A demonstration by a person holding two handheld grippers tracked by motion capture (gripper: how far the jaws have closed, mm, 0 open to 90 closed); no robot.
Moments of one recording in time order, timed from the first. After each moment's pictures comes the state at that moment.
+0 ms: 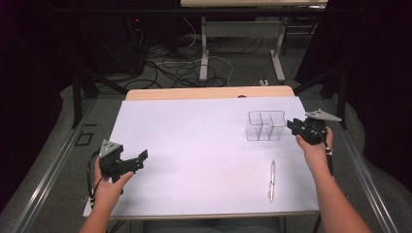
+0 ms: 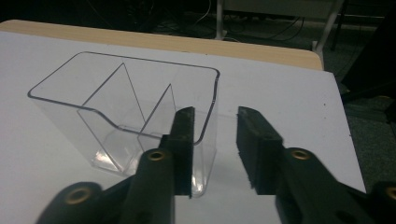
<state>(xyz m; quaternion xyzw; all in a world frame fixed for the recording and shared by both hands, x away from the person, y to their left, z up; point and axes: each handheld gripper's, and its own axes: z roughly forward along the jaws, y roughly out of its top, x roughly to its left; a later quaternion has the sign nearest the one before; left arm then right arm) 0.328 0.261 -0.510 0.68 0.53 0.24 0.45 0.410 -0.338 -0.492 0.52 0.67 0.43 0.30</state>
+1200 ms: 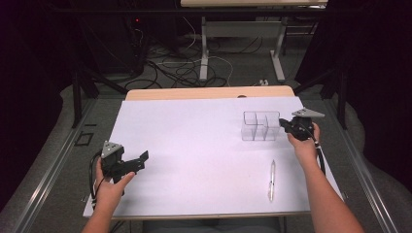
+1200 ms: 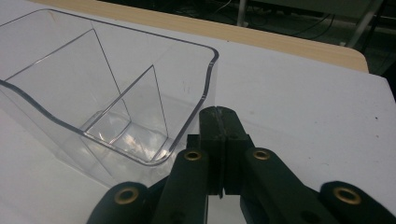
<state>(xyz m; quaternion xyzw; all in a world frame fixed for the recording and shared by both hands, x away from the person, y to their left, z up) 0.328 0.259 -0.515 0.68 0.54 0.23 0.43 0.447 -0.326 -0.524 0.48 0.71 0.43 0.28</state>
